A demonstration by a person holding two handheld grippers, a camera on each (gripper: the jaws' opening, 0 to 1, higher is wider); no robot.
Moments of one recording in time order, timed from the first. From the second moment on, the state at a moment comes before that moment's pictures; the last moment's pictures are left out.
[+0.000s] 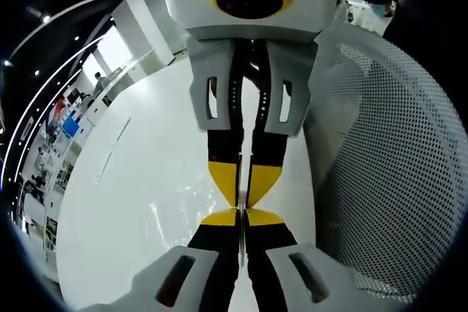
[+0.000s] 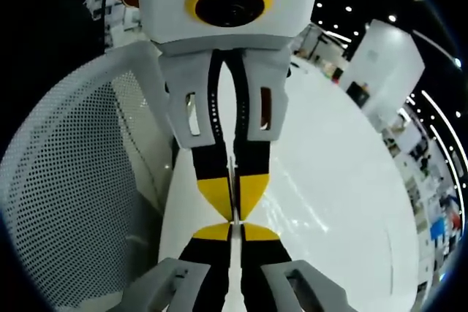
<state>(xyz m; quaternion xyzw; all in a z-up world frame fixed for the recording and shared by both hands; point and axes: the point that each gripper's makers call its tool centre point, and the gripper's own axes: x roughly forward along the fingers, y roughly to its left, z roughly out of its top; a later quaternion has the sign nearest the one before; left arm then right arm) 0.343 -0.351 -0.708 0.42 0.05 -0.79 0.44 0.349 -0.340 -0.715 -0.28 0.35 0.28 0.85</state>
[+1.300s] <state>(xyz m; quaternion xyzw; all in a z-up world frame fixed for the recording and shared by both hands) 0.344 -0.344 -0.704 0.43 0.05 -0.79 0.43 0.346 -0.339 -0.716 -0.28 0.35 0.28 0.85</state>
